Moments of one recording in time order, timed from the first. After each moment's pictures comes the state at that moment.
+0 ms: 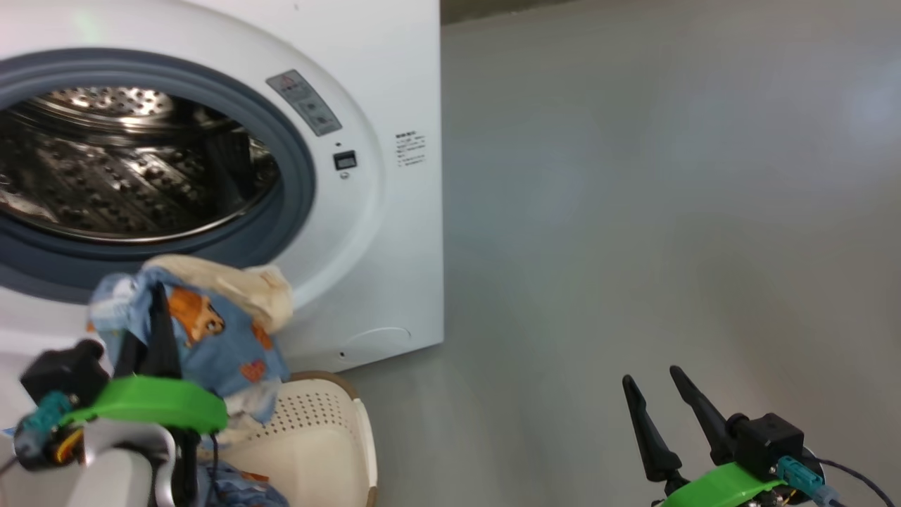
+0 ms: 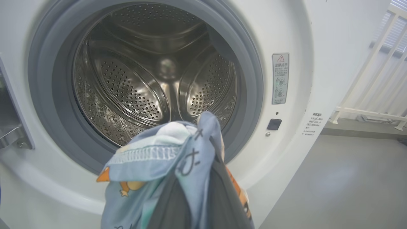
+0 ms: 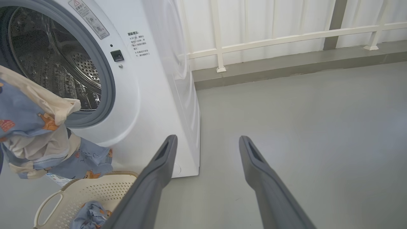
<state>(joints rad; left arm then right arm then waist) -0.26 0.15 -0.08 0.29 -0.44 0.02 -0.25 -0.03 -0.06 0.08 0.24 0.22 0.13 -0.26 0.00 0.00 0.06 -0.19</state>
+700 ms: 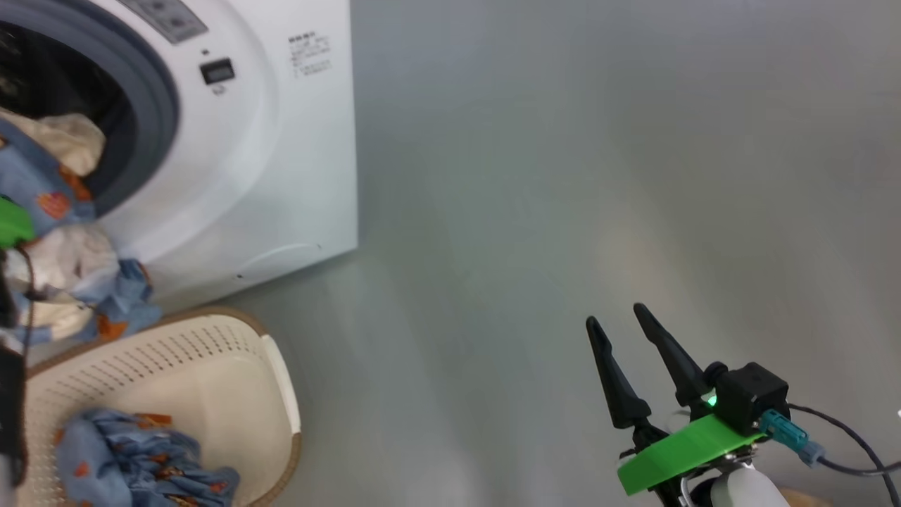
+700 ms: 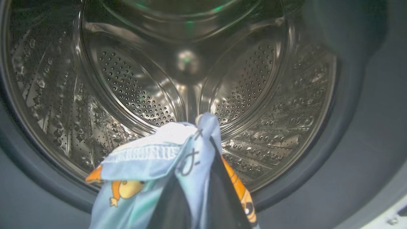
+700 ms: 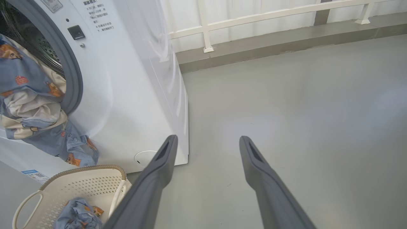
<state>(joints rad) -0.80 0.32 0.05 0.68 -0.44 -0.01 -0.26 -0.13 -0.05 0.16 0.18 0.28 0.13 -0.26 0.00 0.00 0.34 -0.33</state>
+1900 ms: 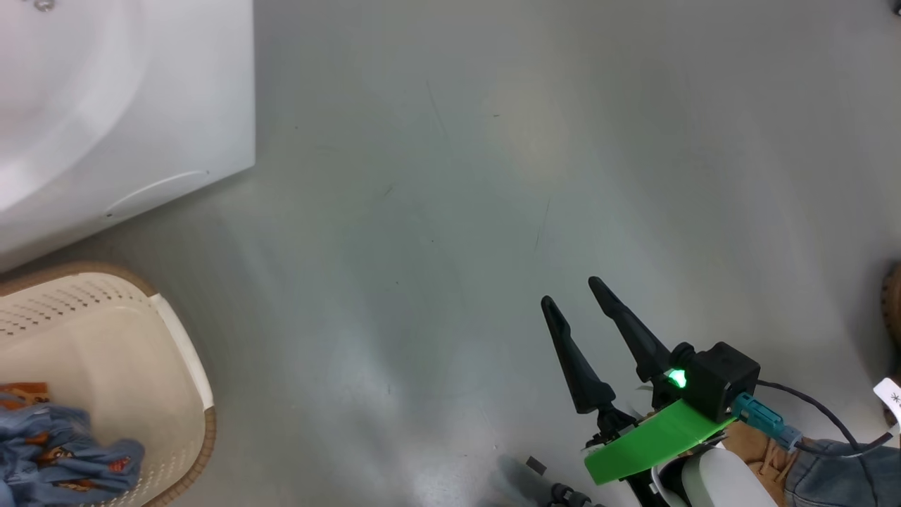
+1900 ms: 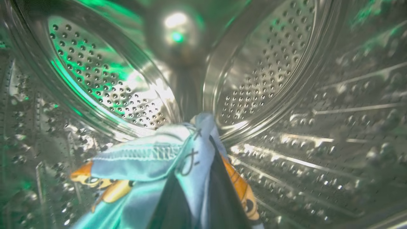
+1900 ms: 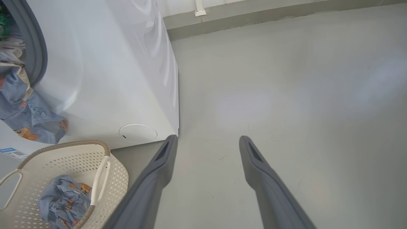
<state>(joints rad) -1.36 0.49 -0.02 1.06 -0.31 -0.07 -0.25 -0.19 -0.04 0.27 0.12 0.31 0.13 -0.26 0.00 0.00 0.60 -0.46</state>
